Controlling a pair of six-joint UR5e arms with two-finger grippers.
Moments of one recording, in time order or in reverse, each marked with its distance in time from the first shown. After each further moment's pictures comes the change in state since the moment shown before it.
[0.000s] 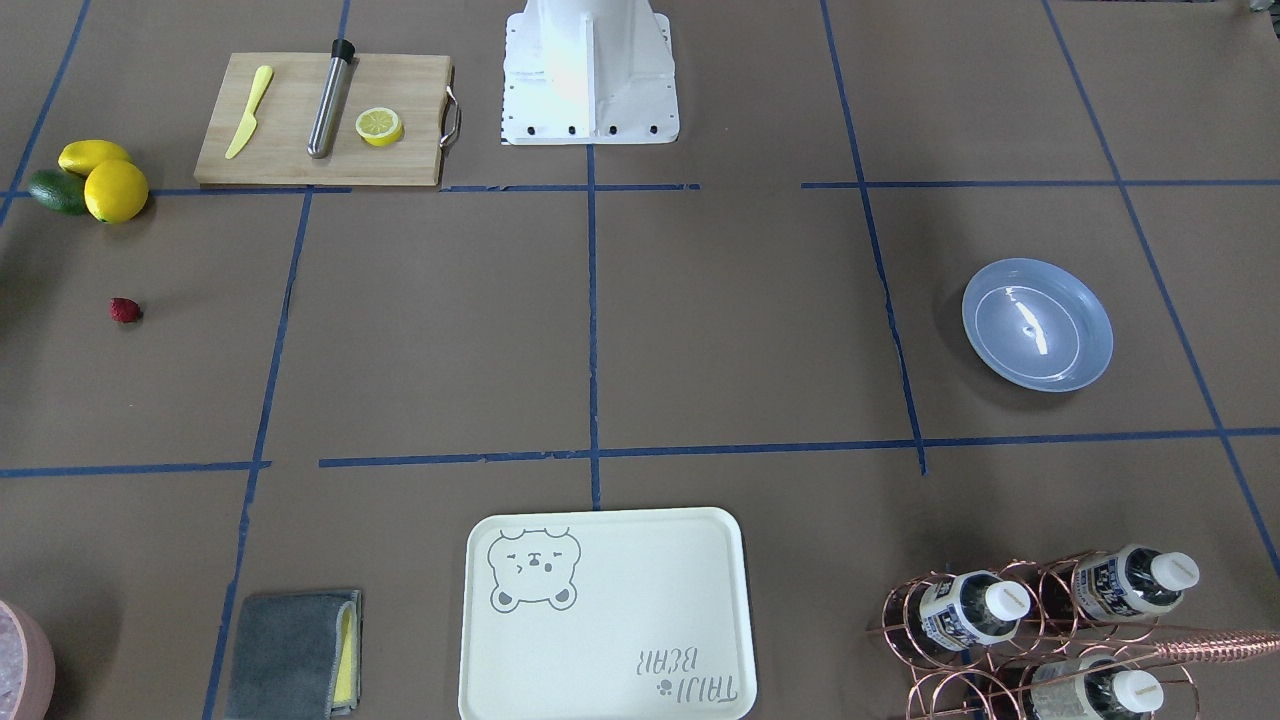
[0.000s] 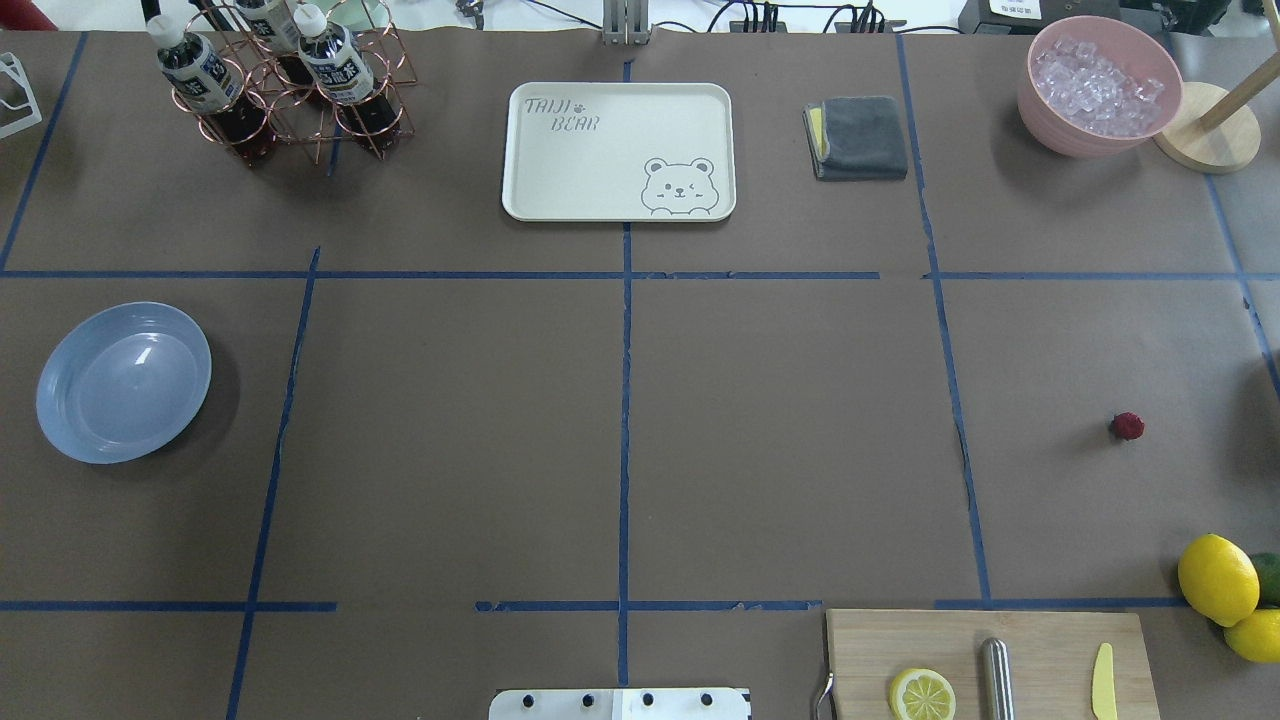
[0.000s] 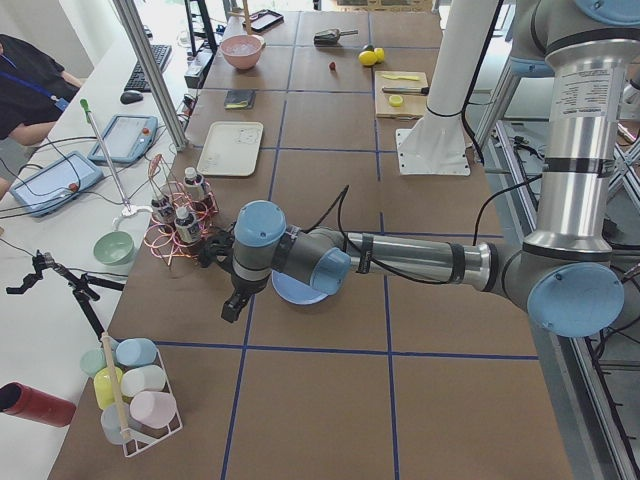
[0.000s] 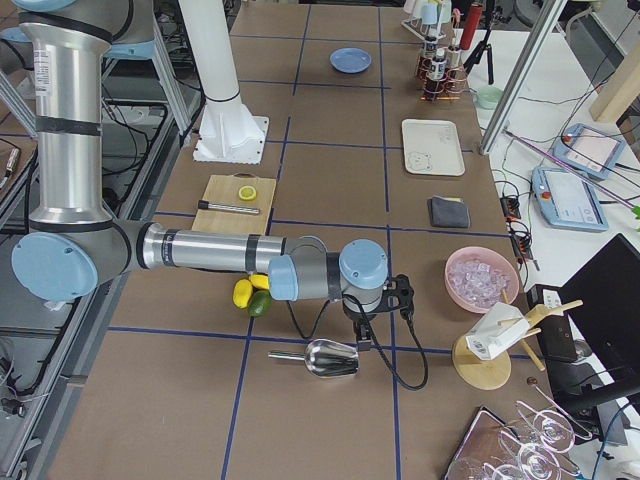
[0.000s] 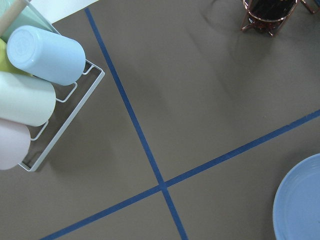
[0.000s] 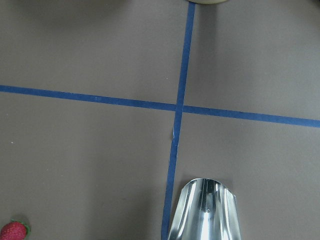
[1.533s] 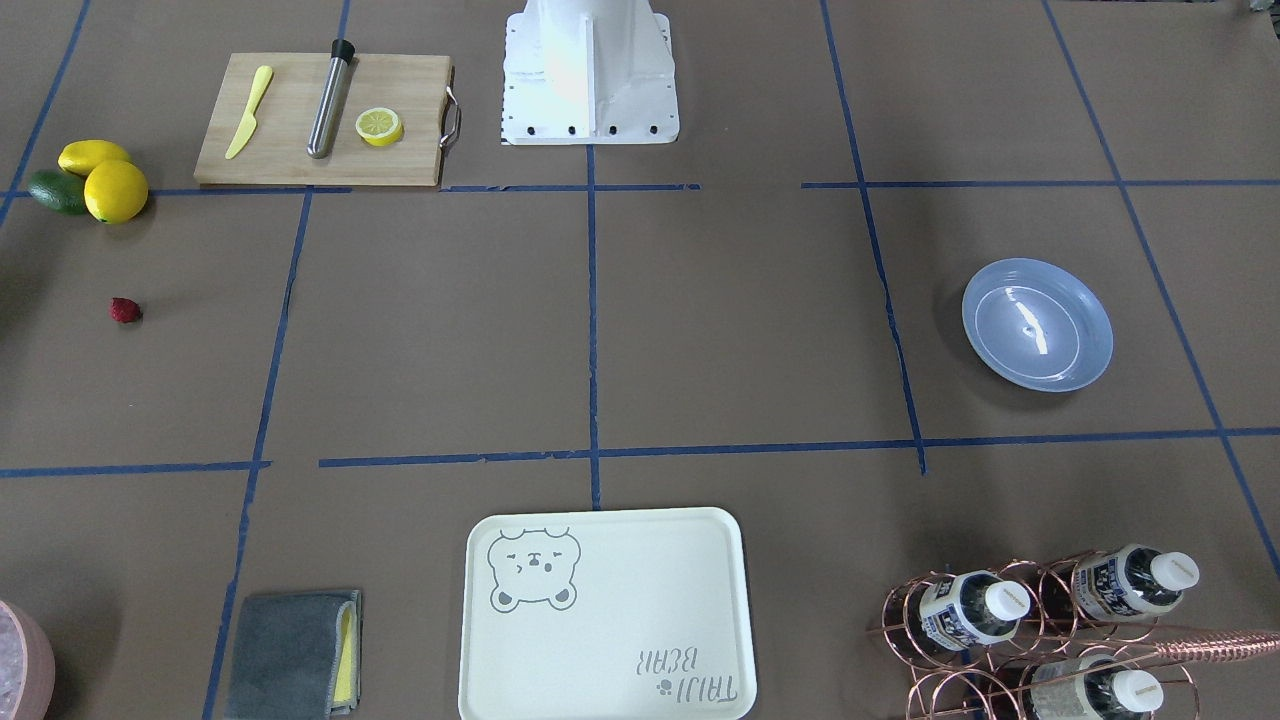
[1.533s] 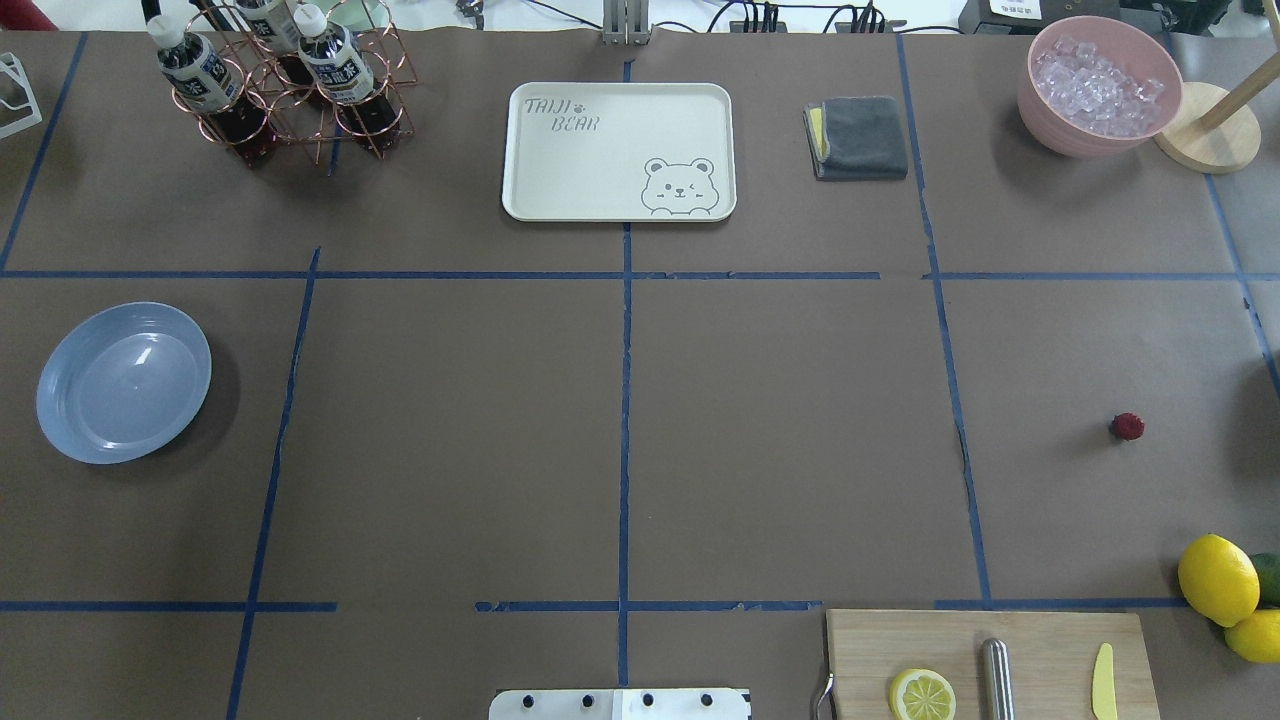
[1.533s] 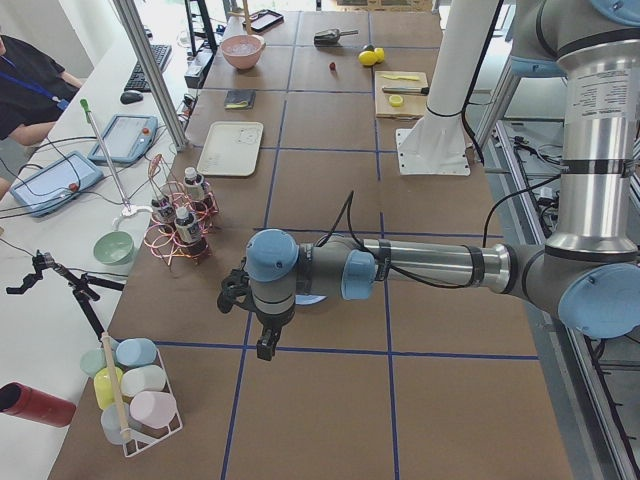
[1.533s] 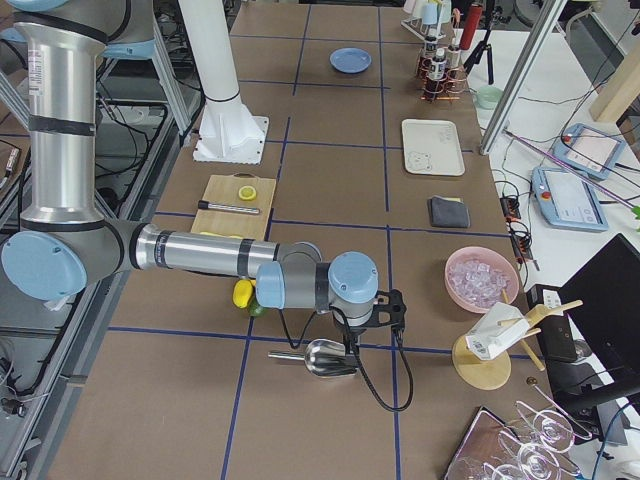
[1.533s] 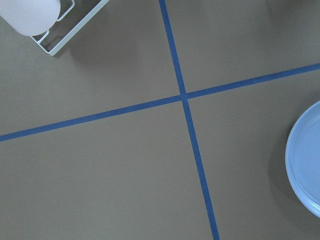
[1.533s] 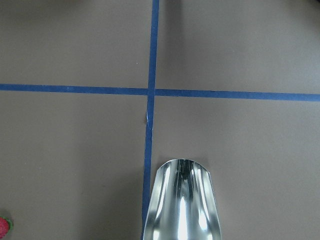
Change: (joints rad) left arm -0.161 0.013 -0.035 0.425 0.001 0.304; right arm 0.044 -0.024 -0.003 -0.041 -0.015 -0.001
